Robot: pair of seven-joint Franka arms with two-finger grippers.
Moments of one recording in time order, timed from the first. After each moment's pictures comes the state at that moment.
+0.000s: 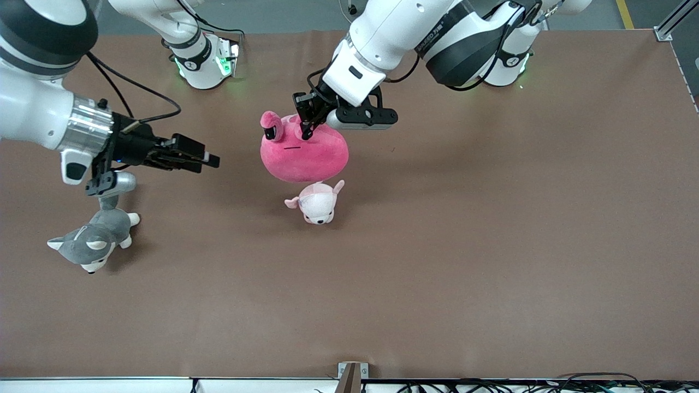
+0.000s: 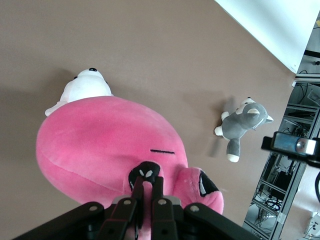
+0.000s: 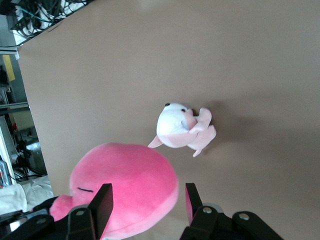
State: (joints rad) left arm -0.41 0.37 -0.51 -1.37 -0.17 2.20 -1.10; right arm 0.19 0.10 0.01 -1.64 0.66 1.75 0.19
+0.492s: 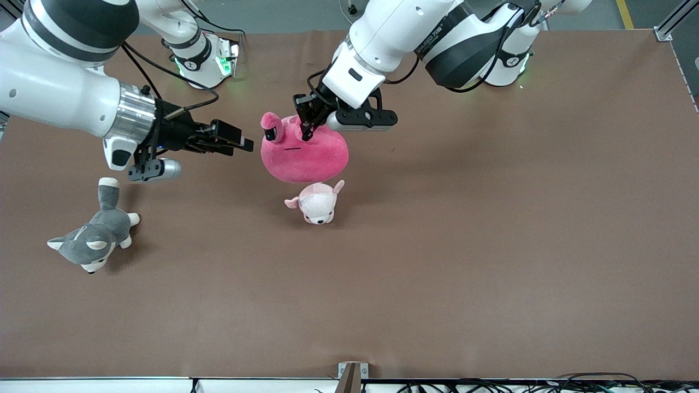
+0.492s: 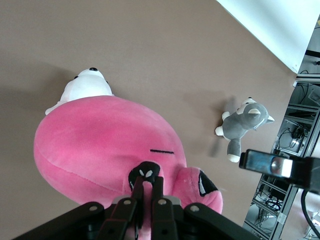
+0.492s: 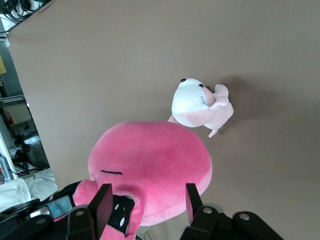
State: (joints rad) left arm -0.41 0.37 -0.51 -1.37 -0.17 2.20 -1.10; right arm 0.29 0.09 0.01 -1.63 0.64 1.74 0.30
